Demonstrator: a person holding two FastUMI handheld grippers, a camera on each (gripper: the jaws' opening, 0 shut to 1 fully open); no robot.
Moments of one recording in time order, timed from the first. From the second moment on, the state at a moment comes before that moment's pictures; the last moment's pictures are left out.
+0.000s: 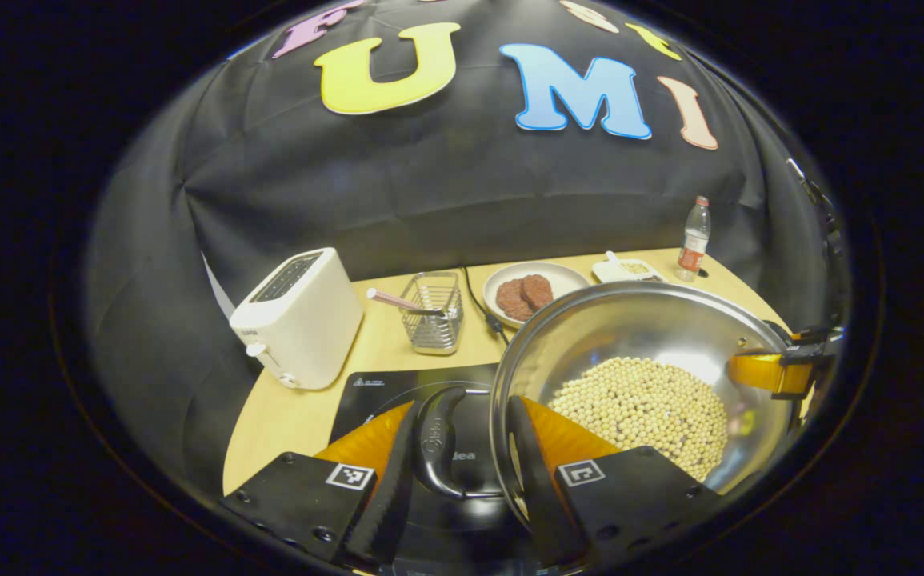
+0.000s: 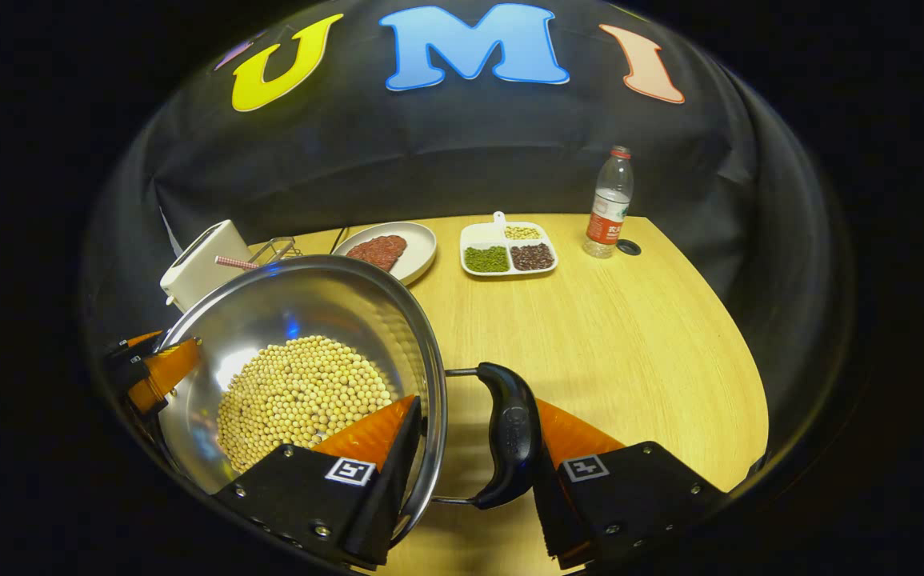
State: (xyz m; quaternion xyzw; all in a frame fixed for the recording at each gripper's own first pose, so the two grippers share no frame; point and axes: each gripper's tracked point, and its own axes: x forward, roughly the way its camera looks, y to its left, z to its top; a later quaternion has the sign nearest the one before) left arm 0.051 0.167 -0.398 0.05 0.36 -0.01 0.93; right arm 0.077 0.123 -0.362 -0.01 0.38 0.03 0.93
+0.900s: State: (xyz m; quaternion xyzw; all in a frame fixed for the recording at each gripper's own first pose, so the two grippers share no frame) left arm 0.054 0.294 -0.428 0.04 0.37 0.02 0.93; right arm 0.079 0.248 -0.389 -0.03 0.40 0.06 0.92
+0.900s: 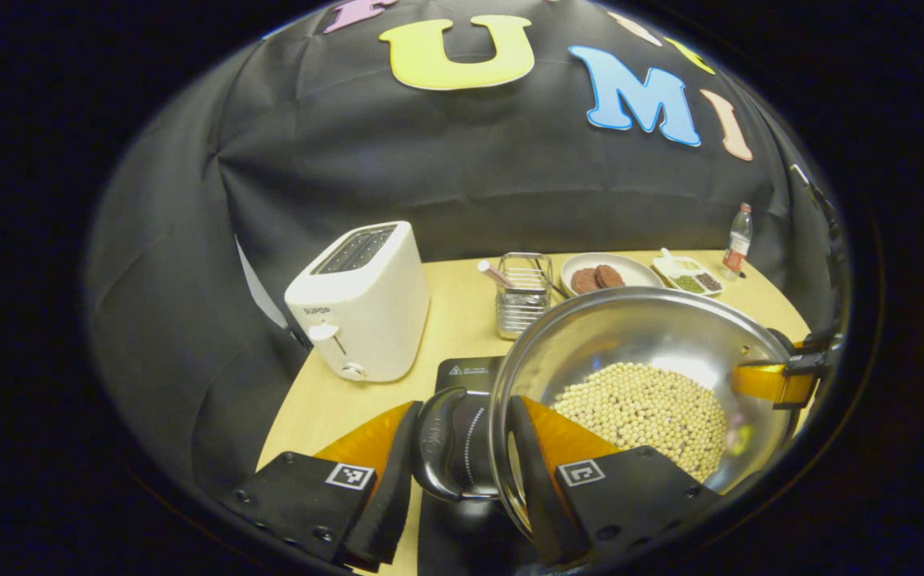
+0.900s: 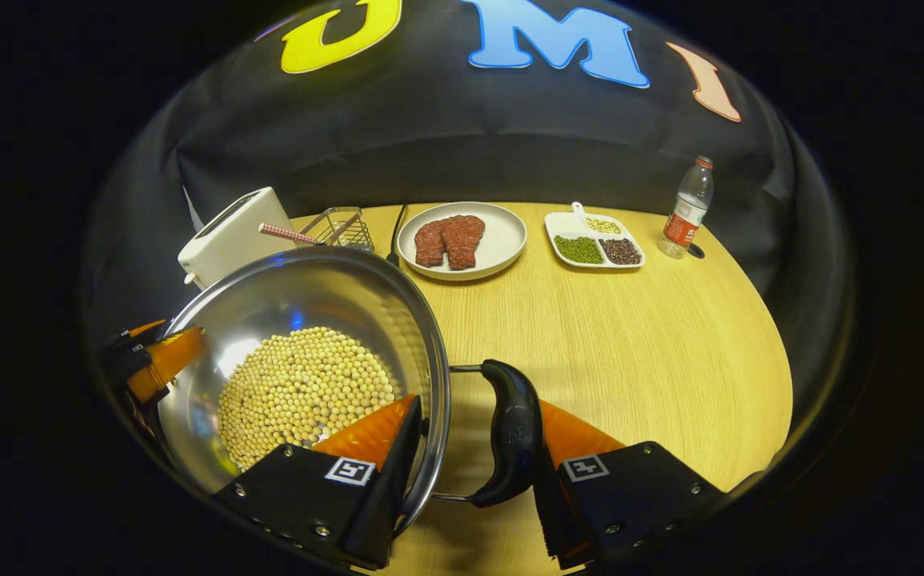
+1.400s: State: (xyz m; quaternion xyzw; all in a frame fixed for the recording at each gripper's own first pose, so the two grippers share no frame) left arm 0.064 0.324 -0.447 0.03 0.37 0.02 0.93; right arm 0.083 0.273 -0.402 -0.04 0.40 0.06 0.91
